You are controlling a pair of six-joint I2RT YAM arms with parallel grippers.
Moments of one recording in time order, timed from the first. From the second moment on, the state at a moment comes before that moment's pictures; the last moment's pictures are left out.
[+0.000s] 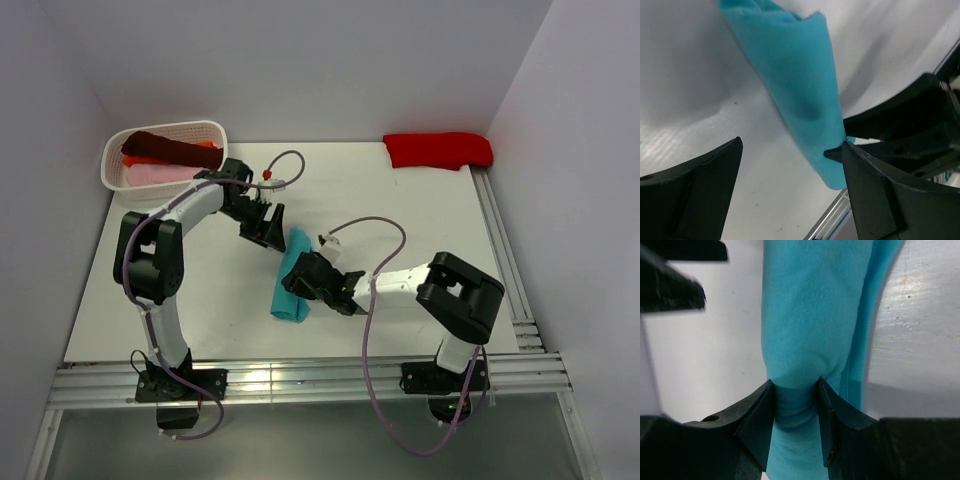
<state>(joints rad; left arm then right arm) -0.30 1.94 1.47 -0.83 0.68 0.15 1.04 1.71 0.81 0.17 0.34 1.19</state>
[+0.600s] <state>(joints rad) -0.32 1.97 1.37 -0.72 0.75 0.13 0.94 1.79 0.53 0.83 0.08 1.36</state>
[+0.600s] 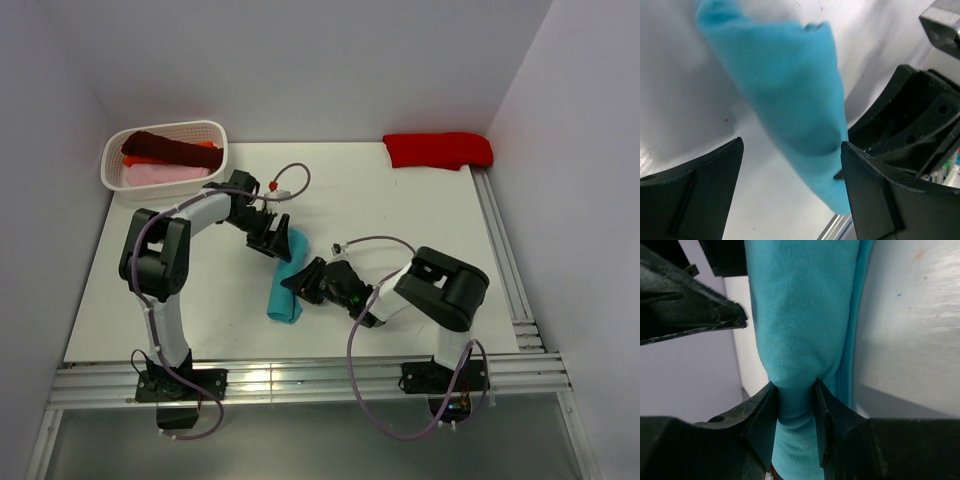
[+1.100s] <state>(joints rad) -0.37 1.99 1.36 -0.69 0.50 0.04 0.92 1.89 0.64 0.82 -0.02 1.39</state>
